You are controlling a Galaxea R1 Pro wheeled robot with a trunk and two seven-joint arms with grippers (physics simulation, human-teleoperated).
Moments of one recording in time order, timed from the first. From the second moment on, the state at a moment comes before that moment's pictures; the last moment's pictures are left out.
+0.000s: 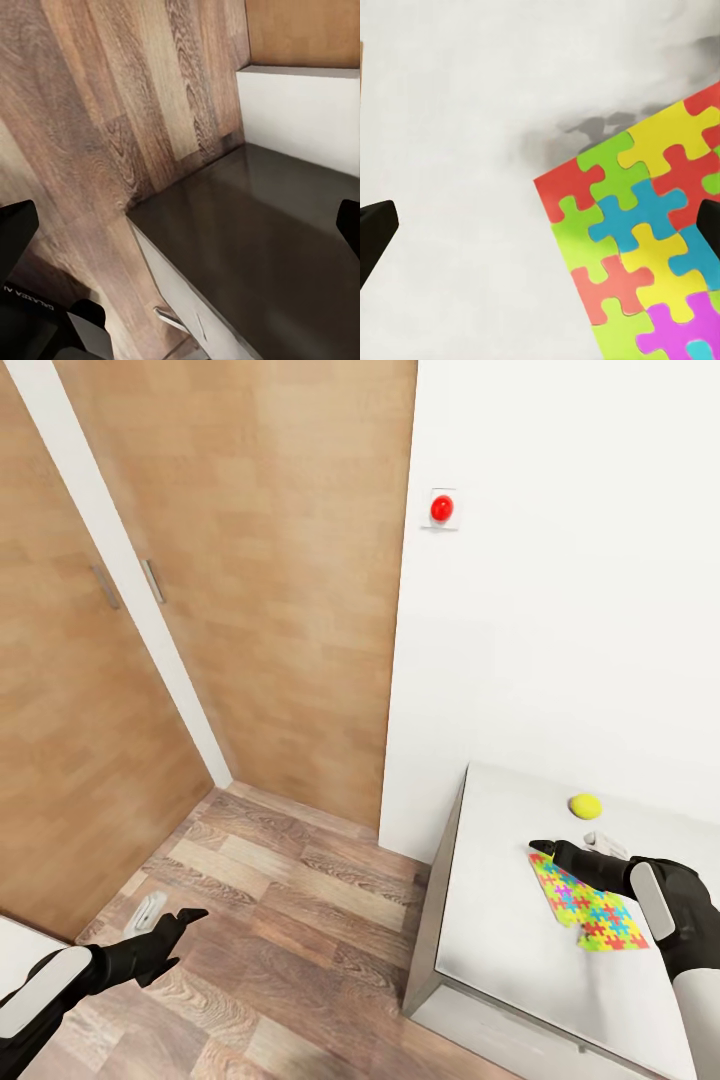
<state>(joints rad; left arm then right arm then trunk) -0.40 0.50 -0.30 -0.92 1.66 0.54 0.17 -0.66 -0.31 -0.34 -0.89 -0.35 0.81 0.31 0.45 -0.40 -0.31</state>
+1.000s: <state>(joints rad) -0.40 0.50 -0.30 -0.92 1.66 0.54 0.17 -0.62 -0.32 -0.62 -1.13 -0.35 0.82 0.34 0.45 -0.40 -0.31</state>
